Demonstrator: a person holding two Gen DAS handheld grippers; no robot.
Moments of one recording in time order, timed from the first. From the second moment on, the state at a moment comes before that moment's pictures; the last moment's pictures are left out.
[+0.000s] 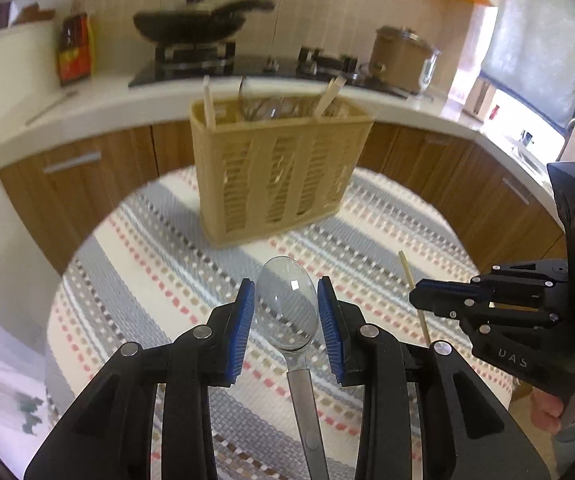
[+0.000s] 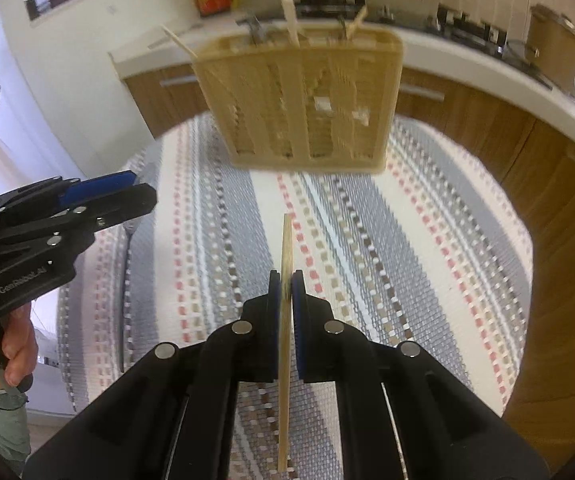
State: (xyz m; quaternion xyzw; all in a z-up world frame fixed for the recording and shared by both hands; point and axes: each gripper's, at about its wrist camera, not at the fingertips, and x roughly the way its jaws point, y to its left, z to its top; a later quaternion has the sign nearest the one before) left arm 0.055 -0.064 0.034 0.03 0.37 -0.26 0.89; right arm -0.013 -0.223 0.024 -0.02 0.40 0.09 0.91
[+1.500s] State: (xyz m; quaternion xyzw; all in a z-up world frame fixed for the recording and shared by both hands) left arm 0.104 -0.007 0.163 -0.05 0.14 -0.20 0.97; right arm 0.076 -0.188 0.029 -0.06 0.44 0.12 0.89
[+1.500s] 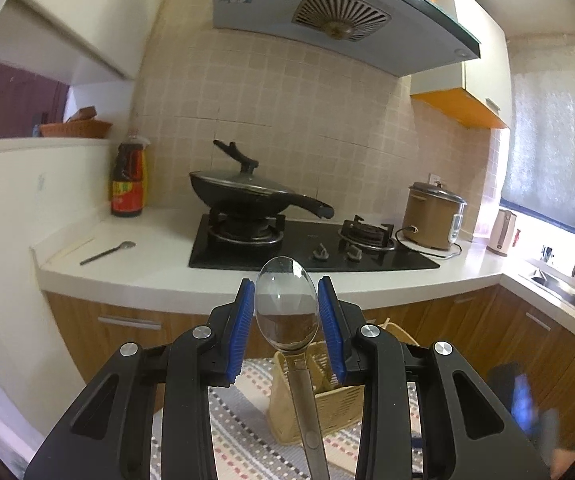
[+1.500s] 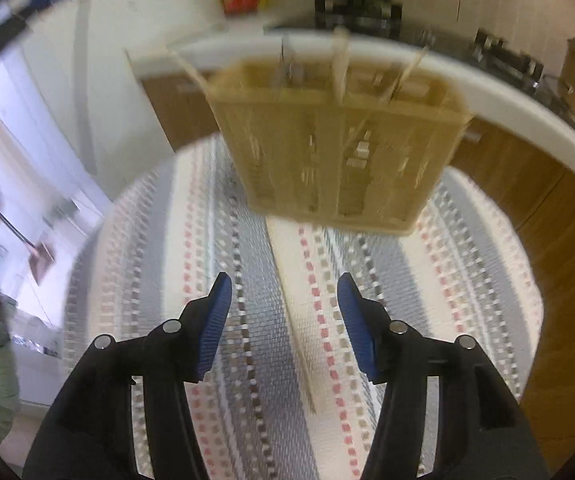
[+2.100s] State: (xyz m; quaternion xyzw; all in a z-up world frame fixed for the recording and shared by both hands) left arm 0.104 0.018 0.155 -0.06 0.14 -0.20 0.97; right arm 0.129 -0.146 -0.024 -0.13 0.51 0.10 0.84
